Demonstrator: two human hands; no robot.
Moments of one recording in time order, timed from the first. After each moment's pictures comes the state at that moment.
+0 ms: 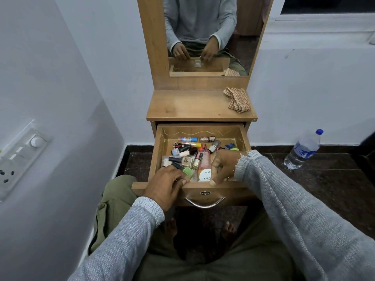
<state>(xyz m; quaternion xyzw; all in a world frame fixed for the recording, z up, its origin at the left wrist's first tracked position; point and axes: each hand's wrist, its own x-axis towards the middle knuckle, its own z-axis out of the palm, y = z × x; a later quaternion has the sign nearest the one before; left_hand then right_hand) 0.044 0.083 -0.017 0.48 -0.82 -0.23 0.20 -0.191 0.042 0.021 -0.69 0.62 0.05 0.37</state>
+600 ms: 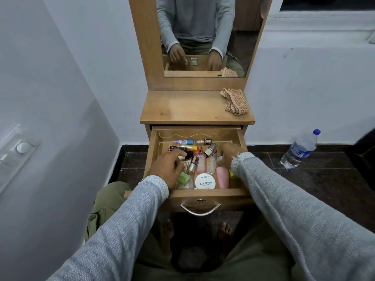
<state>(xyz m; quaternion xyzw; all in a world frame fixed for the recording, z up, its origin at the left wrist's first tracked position) 0.010 0.020 -0.006 0.55 -0.77 -0.26 0.18 -0.211 0.006 0.000 -0.65 0.73 0.03 0.22</state>
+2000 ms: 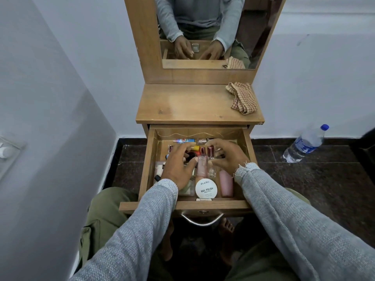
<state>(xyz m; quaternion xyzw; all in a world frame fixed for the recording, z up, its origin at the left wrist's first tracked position) -0.021 -0.006 -0.036 0.51 -0.71 -0.37 0.31 -0.212 -0.001 -0.032 -0.68 0.61 -0.29 0.28</state>
